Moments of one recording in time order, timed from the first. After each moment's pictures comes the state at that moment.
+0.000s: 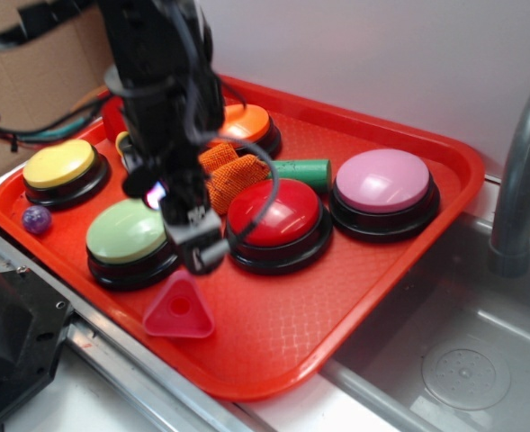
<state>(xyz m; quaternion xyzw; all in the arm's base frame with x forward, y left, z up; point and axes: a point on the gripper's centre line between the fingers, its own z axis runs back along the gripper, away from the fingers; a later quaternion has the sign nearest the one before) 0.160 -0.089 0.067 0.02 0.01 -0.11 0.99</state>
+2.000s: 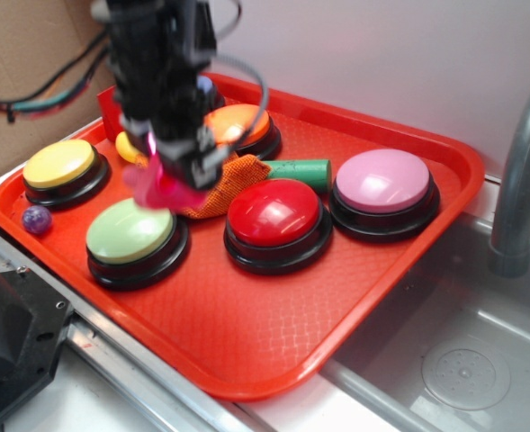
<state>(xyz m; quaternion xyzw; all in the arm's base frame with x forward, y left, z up) 0.185 -0.075 0.137 -0.01 -0.03 -0.01 1.00</state>
